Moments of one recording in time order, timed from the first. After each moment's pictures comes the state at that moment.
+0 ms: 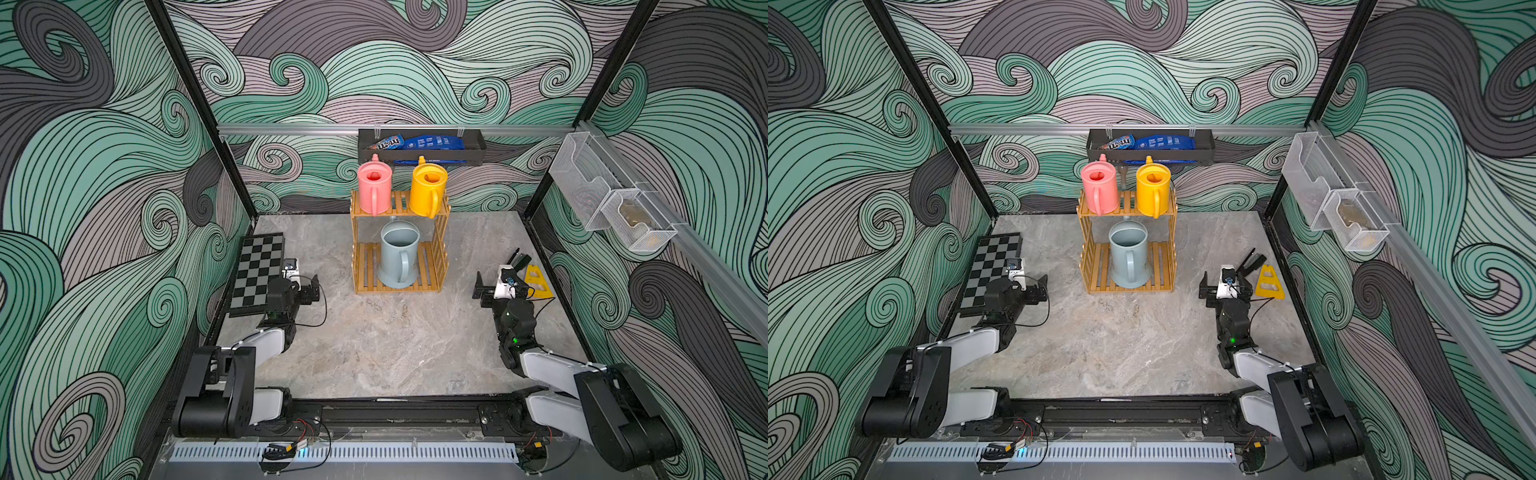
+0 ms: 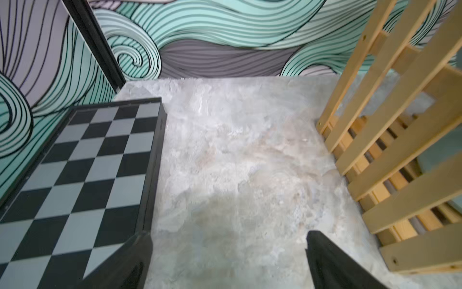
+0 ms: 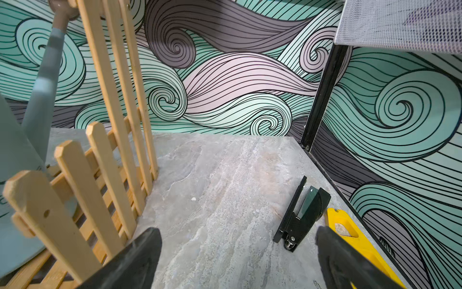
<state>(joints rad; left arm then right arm) -0.01 1.31 0.37 0.61 -0.04 0.02 0.19 1.23 0.17 0.97 0.33 -0.06</state>
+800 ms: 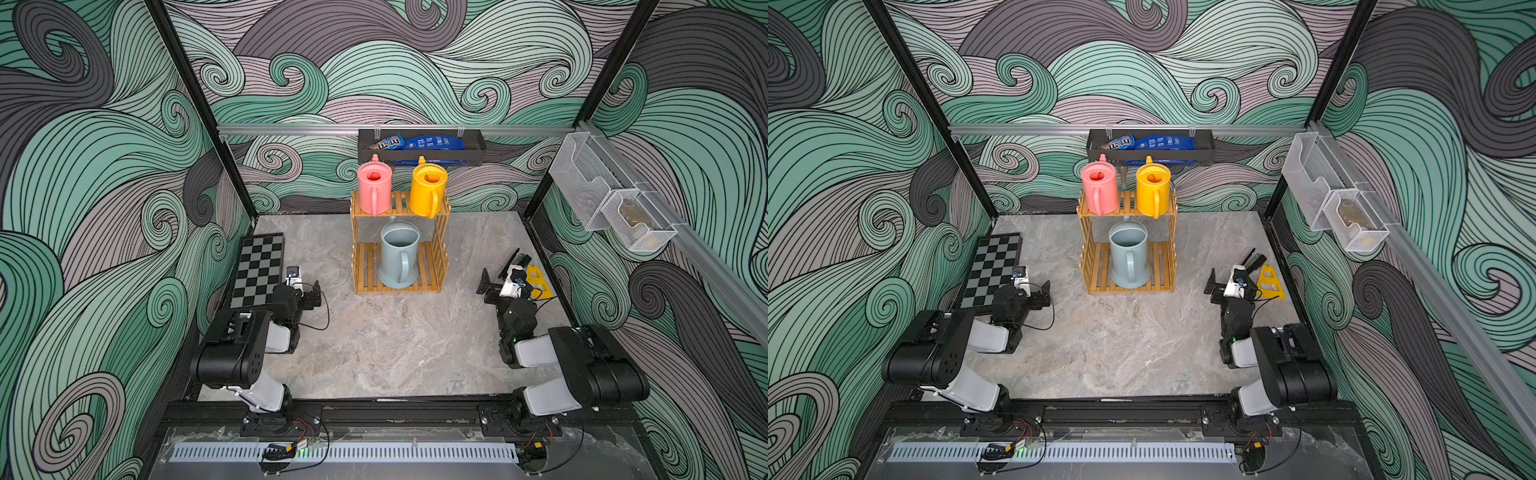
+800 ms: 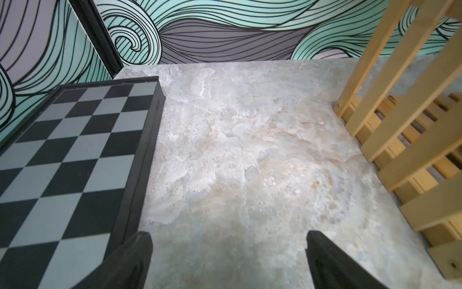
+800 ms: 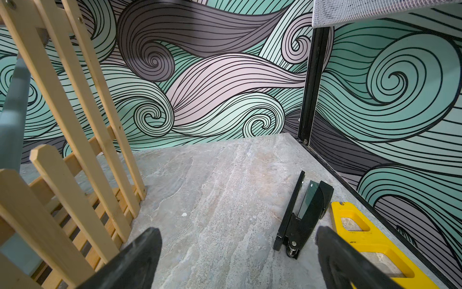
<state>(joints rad) -0.01 1.58 0.33 0.90 -0.06 0.03 0.09 1.51 0.16 1.29 0.25 0.06</state>
